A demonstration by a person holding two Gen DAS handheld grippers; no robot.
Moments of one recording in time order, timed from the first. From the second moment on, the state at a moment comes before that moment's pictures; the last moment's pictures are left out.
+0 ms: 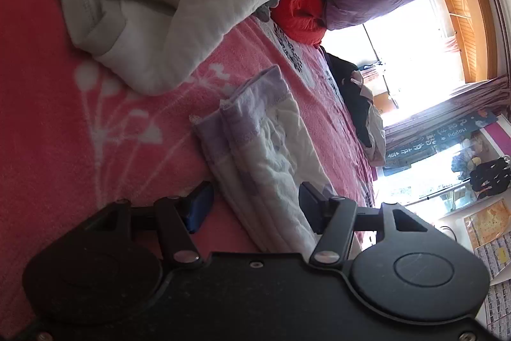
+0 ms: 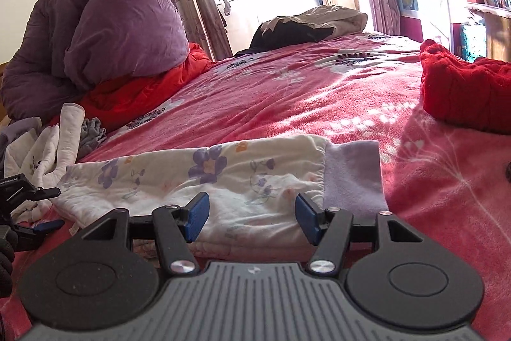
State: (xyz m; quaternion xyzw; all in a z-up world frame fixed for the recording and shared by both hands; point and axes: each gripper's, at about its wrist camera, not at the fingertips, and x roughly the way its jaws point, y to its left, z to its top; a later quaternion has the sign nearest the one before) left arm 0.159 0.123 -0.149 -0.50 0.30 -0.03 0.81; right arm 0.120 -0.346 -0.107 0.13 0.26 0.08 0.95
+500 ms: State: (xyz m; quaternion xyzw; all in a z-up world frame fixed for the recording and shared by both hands) left arm 0.164 0.116 -0.135 -0.44 0.27 -0.04 0.86; right arm 0.139 -0.330 -0.120 0.08 0.27 0.07 0.96
